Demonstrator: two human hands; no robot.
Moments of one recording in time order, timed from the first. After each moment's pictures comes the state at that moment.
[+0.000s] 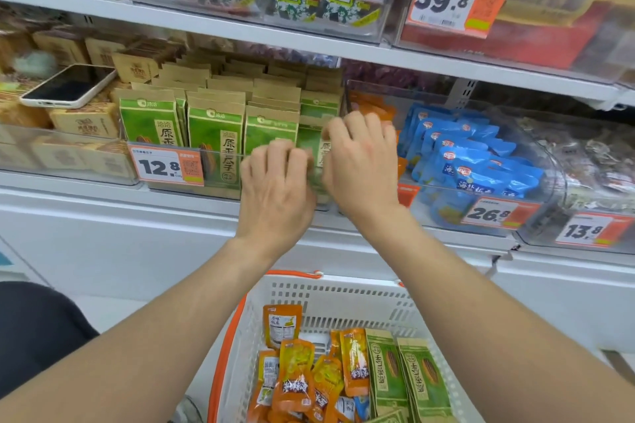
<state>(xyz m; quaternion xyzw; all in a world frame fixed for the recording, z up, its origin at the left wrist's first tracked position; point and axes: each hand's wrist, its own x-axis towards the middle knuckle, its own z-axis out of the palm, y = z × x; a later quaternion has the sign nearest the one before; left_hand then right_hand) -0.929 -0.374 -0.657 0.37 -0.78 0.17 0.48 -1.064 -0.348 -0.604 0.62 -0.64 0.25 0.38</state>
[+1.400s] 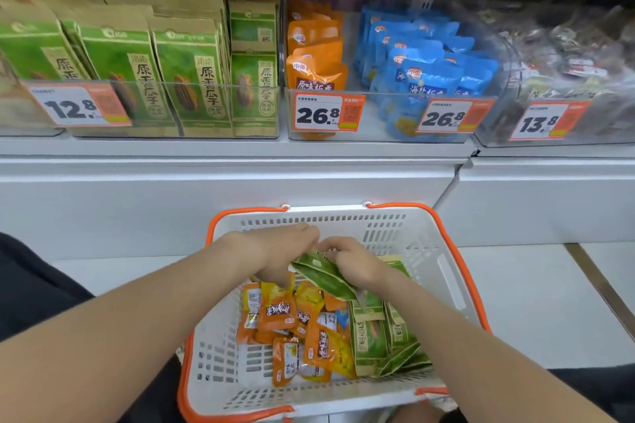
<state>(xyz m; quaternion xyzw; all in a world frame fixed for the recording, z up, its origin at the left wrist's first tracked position) -0.959 -0.298 -0.754 0.21 -0.92 -0.23 -0.23 -1.120 -0.194 -0.812 0.43 -0.73 0.23 -0.47</state>
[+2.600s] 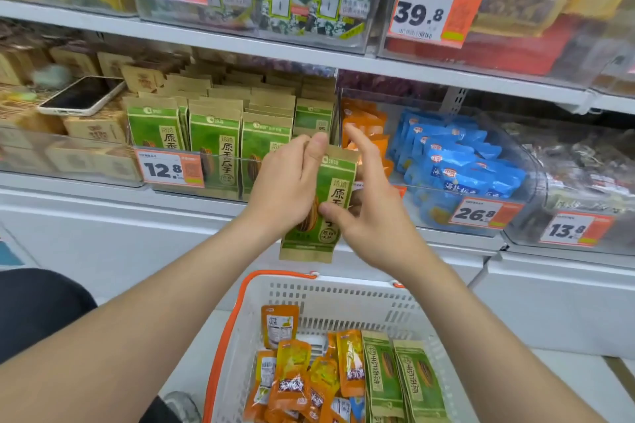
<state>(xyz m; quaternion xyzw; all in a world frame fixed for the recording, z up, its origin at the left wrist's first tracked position) -0.939 -0.349 -0.602 0.36 -0.78 -0.22 0.45 -1.072 -0.259 -0.606 0.66 -0.58 0.46 -0.13</state>
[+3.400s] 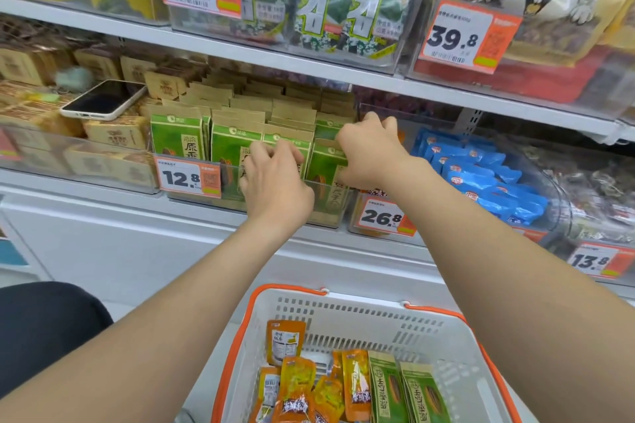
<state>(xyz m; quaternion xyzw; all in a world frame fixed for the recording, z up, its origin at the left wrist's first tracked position) -0.923 -0.373 -0.597 0.57 -0.71 -0.18 0.37 -1.074 -0.377 -0.535 0.70 -0.70 -0.03 0.16</state>
